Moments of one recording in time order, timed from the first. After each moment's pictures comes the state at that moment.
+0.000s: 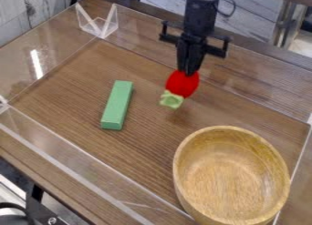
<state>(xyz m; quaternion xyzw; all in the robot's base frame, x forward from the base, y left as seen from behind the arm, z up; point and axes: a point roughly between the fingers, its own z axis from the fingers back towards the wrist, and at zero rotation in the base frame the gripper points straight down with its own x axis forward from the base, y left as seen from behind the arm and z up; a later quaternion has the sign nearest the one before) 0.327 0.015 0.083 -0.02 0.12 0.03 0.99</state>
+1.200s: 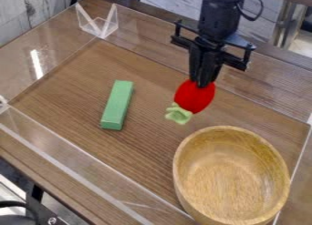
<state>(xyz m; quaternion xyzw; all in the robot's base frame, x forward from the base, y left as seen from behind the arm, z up) 0.281 -0.044 0.112 -0.01 0.10 -0.07 0.99</state>
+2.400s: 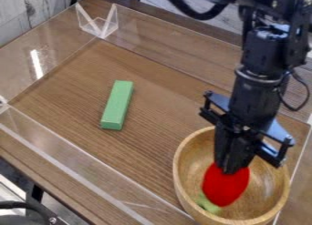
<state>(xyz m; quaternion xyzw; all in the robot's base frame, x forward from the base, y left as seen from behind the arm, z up) 0.204 -0.112 0.082 -0.05 0.13 -0.17 0.98</state>
